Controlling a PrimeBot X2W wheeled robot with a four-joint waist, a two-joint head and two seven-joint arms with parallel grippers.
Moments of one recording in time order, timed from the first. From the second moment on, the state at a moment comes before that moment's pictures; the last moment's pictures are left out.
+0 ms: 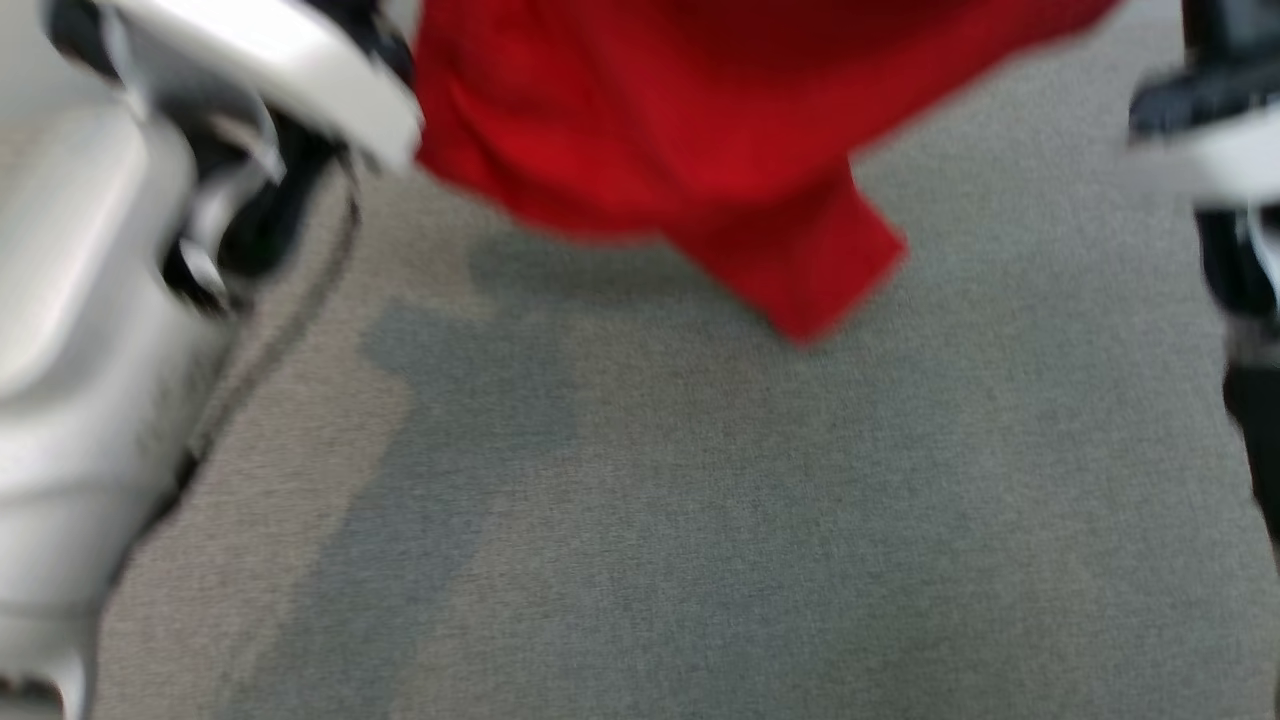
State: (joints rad) left arm -0.96 0.38 -0.58 0.16 -0.91 0.07 0.05; right arm -0.76 -0.27 0.15 0.10 0.24 0.13 -0.13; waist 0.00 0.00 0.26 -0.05
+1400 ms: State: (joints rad) left arm -0.52 0.39 -0.65 0.24 -0.91 0.02 -0.24; right arm -0.29 -0.08 0.03 0.03 0.27 0.13 -0.26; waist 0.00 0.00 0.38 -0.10
